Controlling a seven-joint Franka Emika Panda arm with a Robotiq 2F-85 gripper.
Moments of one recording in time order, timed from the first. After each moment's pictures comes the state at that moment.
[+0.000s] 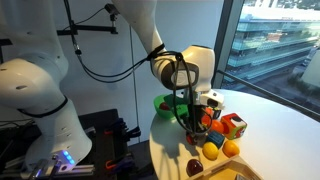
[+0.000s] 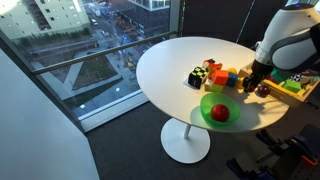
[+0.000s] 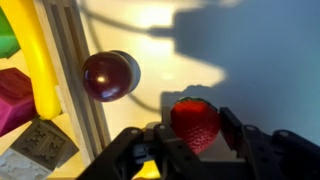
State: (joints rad) arm -0.10 0.17 -0.21 -2.48 -0.21 2.63 0.02
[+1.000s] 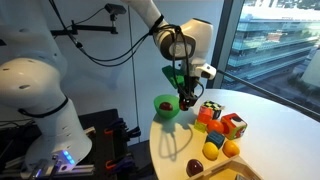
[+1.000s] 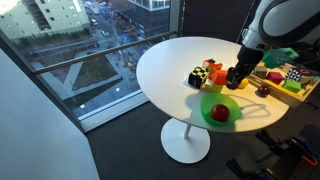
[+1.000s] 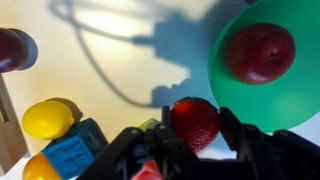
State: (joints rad) arm -0.06 0.04 -0.05 -2.41 0.13 2.40 -0.10
